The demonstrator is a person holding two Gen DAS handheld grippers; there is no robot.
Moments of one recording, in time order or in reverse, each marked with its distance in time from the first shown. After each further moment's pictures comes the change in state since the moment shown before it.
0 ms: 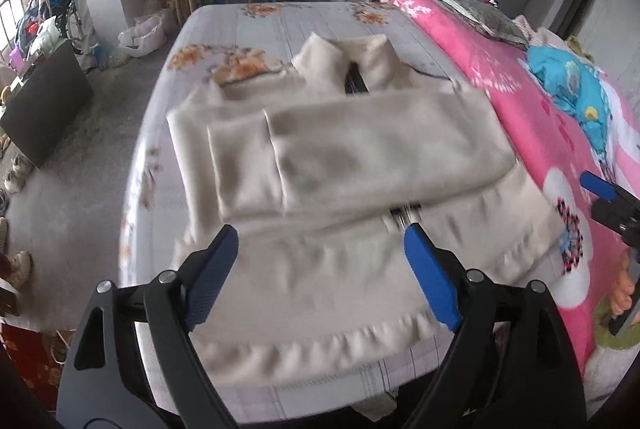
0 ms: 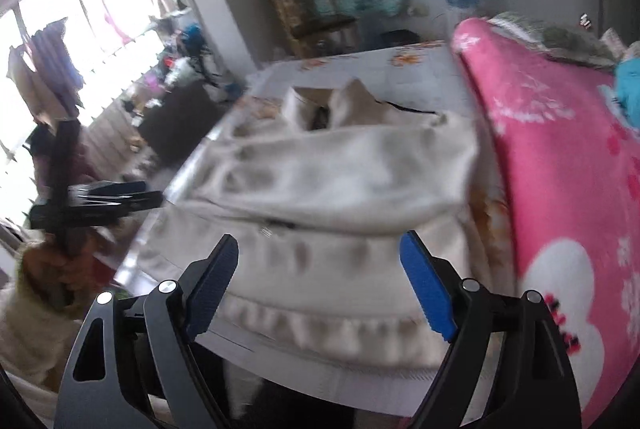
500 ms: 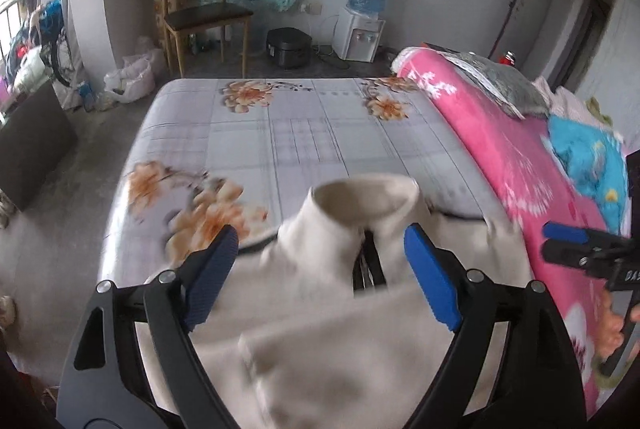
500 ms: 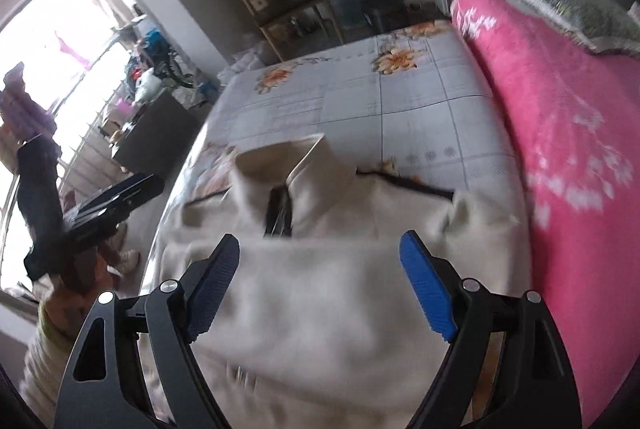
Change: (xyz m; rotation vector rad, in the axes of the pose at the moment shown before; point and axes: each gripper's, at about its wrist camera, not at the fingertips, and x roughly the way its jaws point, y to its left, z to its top) left arm 0.107 0.001 0.186 -0.045 -0.151 -0.027; right arm 0.169 -0.071 0.175 0.173 0.152 -0.026
